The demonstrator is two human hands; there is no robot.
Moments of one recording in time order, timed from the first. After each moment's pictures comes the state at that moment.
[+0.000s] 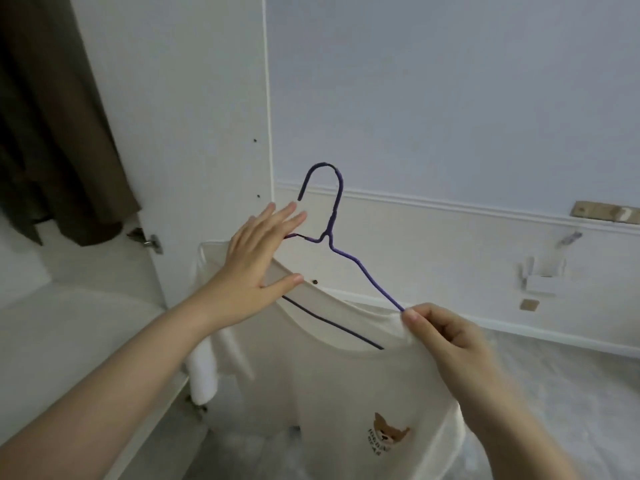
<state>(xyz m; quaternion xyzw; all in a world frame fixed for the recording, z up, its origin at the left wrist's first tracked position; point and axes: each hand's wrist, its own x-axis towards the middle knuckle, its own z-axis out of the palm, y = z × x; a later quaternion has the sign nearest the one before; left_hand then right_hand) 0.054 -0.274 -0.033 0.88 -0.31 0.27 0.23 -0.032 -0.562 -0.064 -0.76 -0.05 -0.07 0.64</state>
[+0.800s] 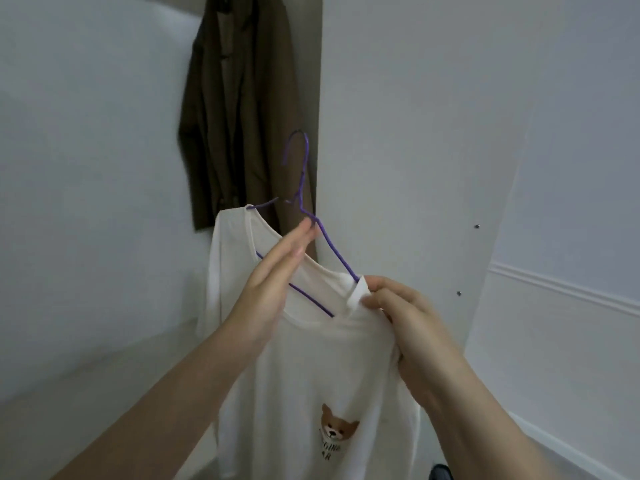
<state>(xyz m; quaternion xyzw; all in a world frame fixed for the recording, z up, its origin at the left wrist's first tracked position) 0.099 -0.057 0.012 0.69 -0.10 0.30 0.65 0.143 -0.237 0.023 -0.64 -0.22 0.14 0.72</state>
